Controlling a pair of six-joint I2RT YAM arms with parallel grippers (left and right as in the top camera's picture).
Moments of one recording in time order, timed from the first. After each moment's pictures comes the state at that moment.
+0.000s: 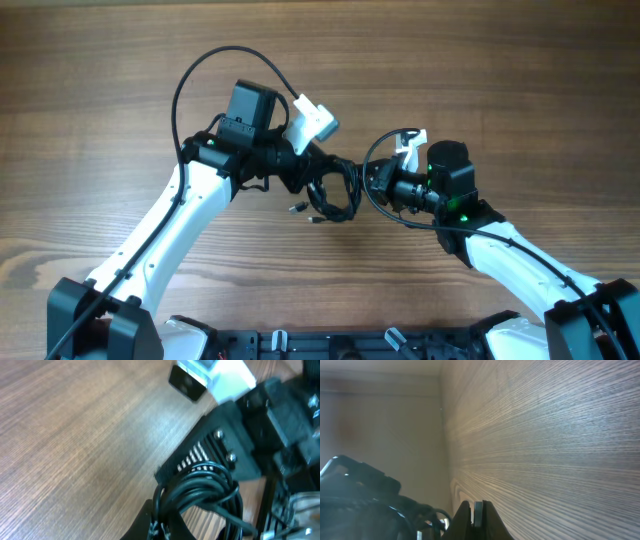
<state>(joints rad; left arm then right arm) -0.38 1.50 1.11 -0.60 0.67 0.25 0.37 1.39 0.50 0.39 -0.67 1.17</state>
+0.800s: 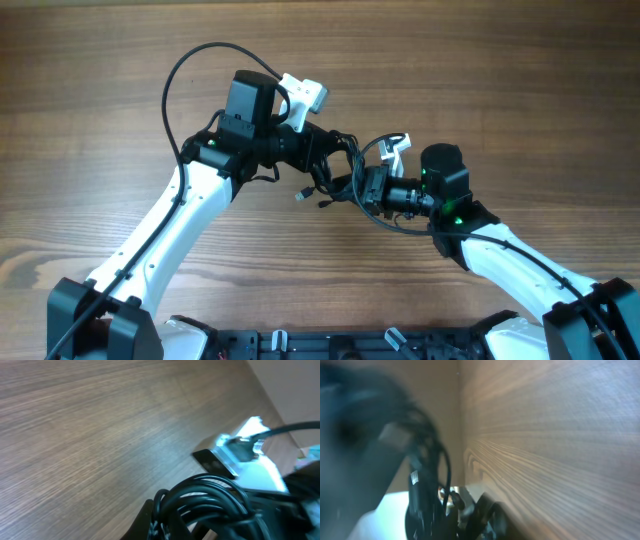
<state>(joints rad) -0.39 1.50 1.11 -0.44 0.58 -0.11 0.42 1.39 0.50 0.47 -0.82 1.17</state>
